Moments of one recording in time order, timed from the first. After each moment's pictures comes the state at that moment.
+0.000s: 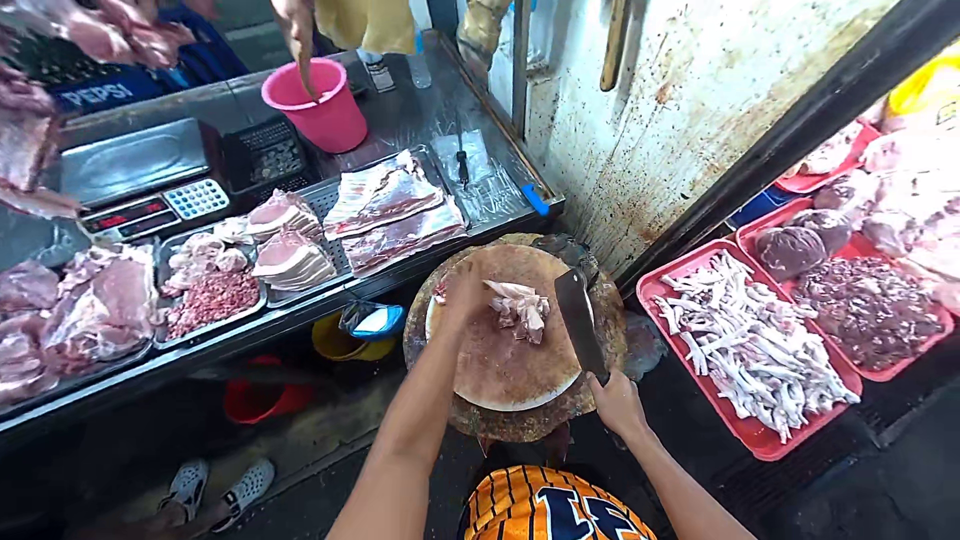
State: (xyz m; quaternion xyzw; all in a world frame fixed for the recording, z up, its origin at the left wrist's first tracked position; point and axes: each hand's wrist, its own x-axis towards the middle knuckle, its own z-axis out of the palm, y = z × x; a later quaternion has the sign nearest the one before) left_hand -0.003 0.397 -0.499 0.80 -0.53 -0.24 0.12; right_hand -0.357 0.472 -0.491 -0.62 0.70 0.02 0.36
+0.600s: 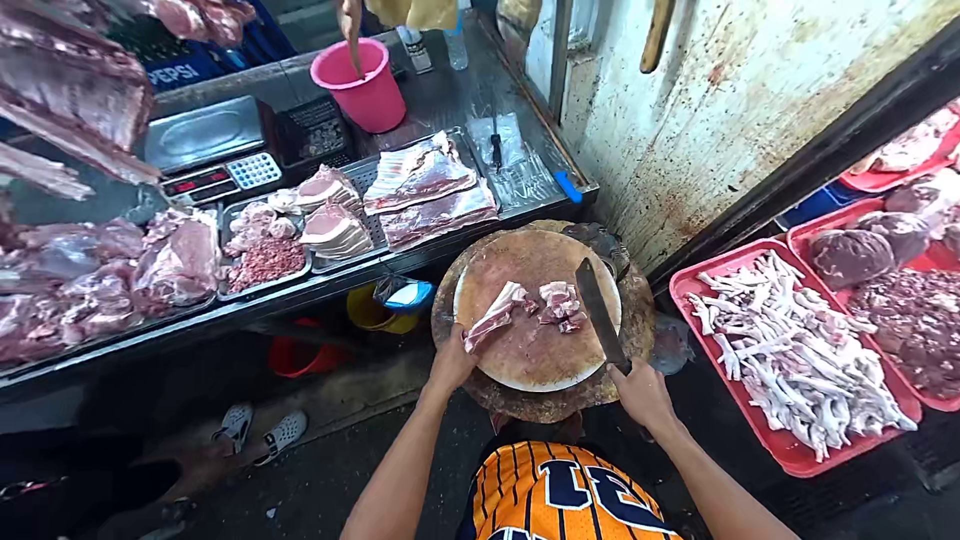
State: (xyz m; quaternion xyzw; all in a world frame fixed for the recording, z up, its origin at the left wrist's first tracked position) left_hand -0.007 0.589 -0.516 0.85 -0.39 -0.34 0.11; right_hand -0.351 0.468 -0.469 -0.66 0.66 0.06 0.35
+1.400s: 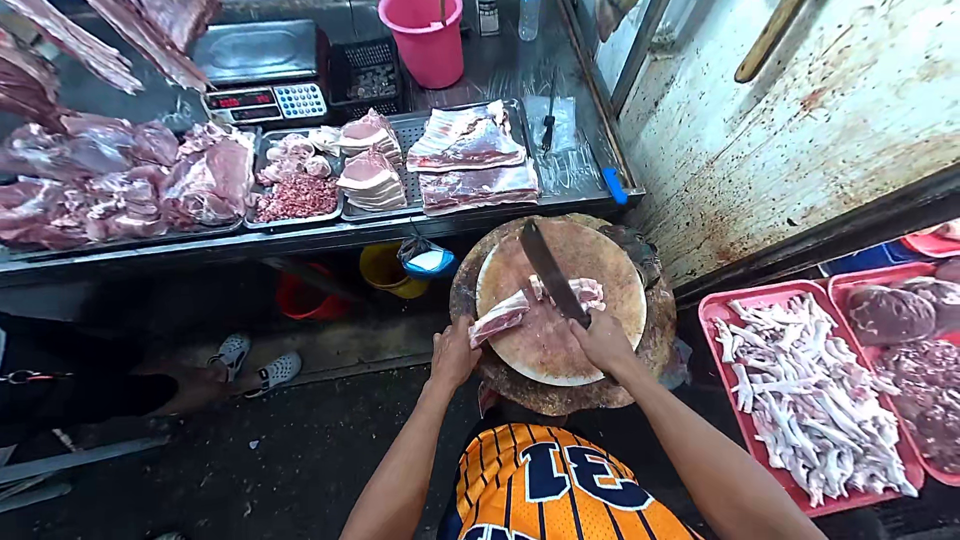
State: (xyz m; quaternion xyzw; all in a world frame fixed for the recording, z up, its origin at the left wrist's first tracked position) left_hand -0.012 0.639 -0.539 0.87 -0.40 -0.24 0.14; right_hand -0.230 0.431 -0.441 -0.79 0.49 0.11 0.35
